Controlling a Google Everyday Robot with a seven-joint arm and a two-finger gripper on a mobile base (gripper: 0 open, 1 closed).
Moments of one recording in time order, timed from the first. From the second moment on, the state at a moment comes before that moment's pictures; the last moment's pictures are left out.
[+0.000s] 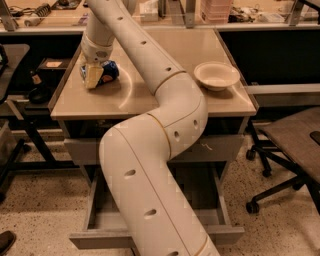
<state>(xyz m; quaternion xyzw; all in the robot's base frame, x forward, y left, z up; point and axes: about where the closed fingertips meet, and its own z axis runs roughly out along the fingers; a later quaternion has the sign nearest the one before) 0.766 0.222 0.831 -0.83 0.50 0.10 0.23</state>
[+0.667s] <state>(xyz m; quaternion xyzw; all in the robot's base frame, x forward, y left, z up) 0.768 0.226 0.829 -0.83 0.50 0.10 0.23</state>
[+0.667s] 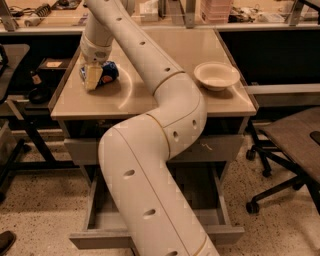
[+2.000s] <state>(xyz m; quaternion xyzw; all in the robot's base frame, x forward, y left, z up) 0.738 0.195 0.892 -0.78 0.56 0.08 0.27</state>
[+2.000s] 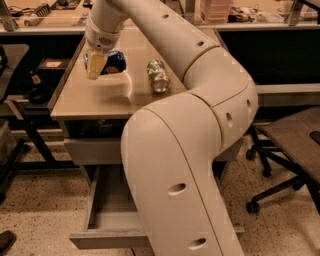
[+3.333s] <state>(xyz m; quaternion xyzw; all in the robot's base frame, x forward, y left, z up) 0.664 0.177 0.928 -0.74 0.60 0.07 0.28</state>
